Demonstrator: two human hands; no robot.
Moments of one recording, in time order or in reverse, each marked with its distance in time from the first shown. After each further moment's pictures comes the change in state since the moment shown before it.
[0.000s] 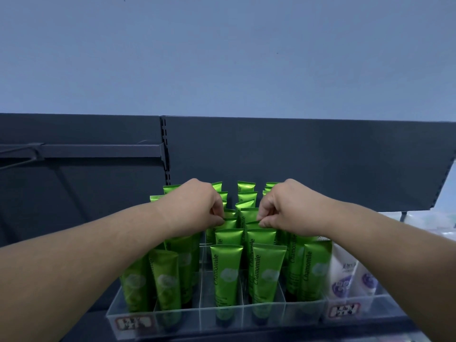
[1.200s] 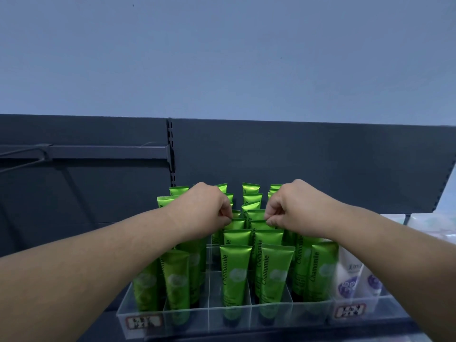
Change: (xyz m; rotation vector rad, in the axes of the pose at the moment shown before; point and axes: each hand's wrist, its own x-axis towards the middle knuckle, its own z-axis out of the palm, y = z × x) left_hand -0.004 -0.001 0.005 -0.020 0.038 0.007; right_hand 0.000 -0.005 0.001 -0.031 0.050 0.043
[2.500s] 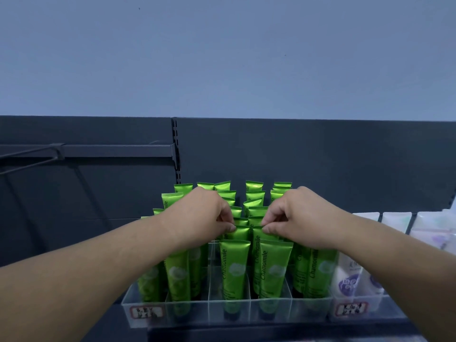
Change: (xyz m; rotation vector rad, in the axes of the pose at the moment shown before) left_hand -0.021 0.011 -0.001 -0.057 -0.010 -0.042; right_hand -0.020 -0.004 0.006 0.138 0.014 -0.063
